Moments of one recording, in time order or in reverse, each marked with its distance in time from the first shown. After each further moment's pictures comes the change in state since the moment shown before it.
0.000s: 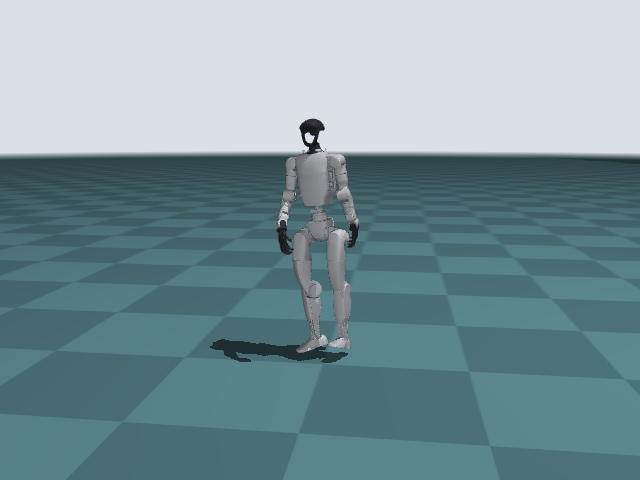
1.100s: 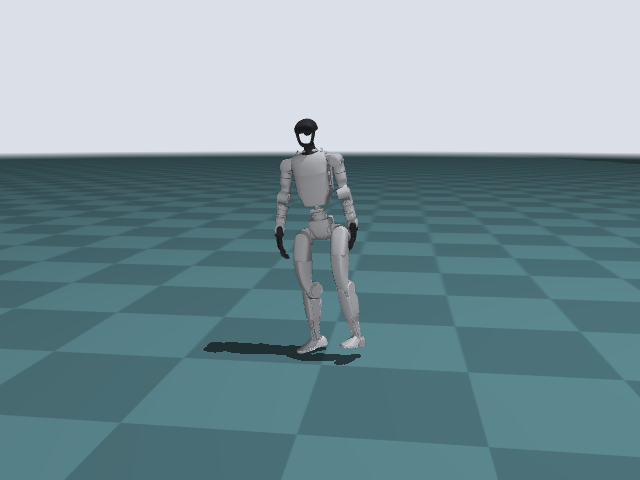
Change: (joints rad) left arm -0.149 0.034 0.049 -0.099 0.101 -0.055 -0.045; right arm 0.175 -0.143 -0.336 0.302 0.110 0.087 -0.077; waist 0.036 -0.051 0.063; left_leg -0.217 -0.007 -0.218 0.285 0.027 -0.173; right_leg -0.035 -0.076 -0.095 -0.021 -0.016 0.020
